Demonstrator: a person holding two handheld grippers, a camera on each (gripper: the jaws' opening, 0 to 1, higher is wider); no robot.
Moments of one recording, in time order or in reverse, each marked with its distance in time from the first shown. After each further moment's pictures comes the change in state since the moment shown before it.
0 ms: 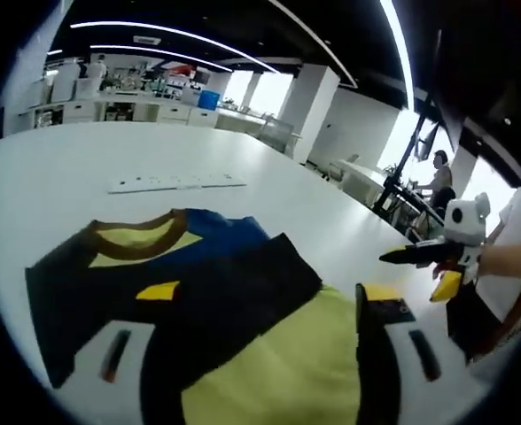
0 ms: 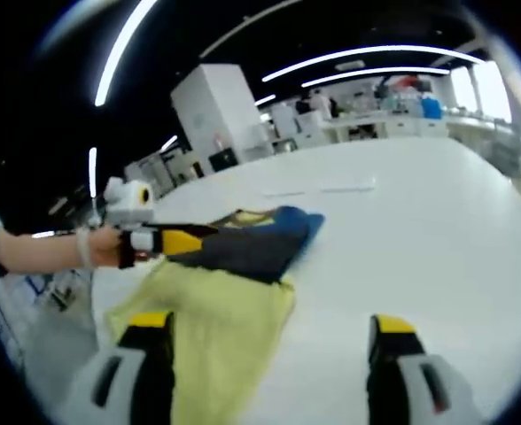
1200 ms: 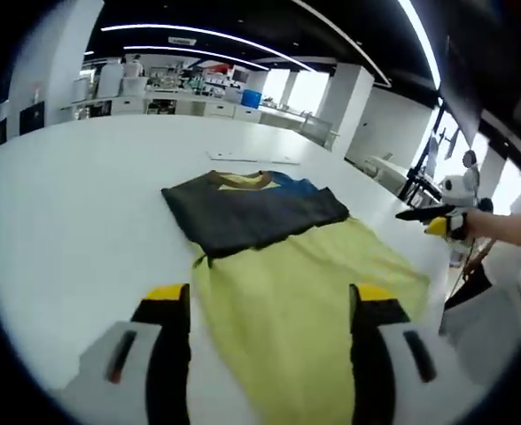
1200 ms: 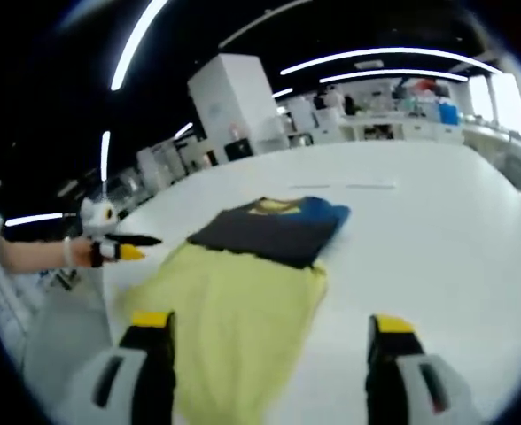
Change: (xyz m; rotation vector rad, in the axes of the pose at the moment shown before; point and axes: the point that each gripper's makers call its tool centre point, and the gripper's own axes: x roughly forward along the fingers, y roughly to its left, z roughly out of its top) left arm -0.188 0.051 -0.079 -0.036 0.025 0.199; right arm -0.013 0.036 -0.019 -0.057 0.037 0.043
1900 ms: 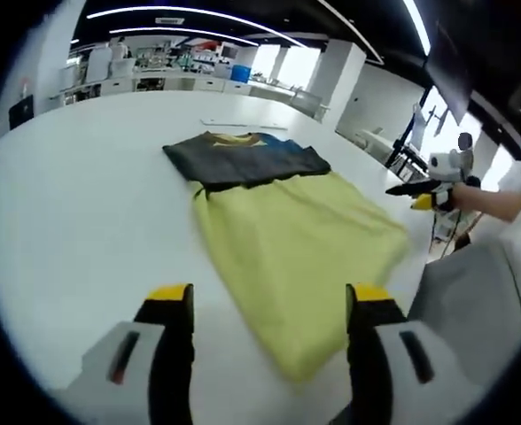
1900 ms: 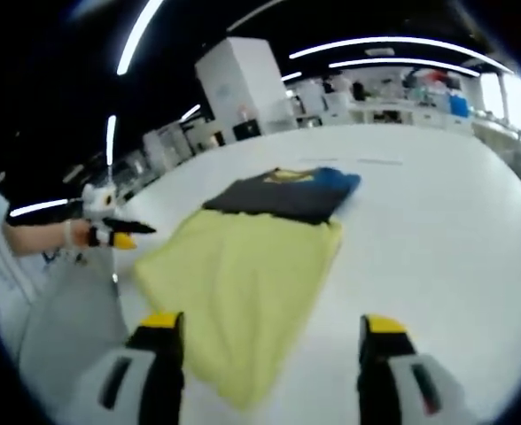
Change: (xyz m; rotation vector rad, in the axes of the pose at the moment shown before) left arm -0.053 -0.021 -0.058 0.031 0.147 -0.060; right arm -0.023 0.021 -0.052 -0.024 0.104 0.032
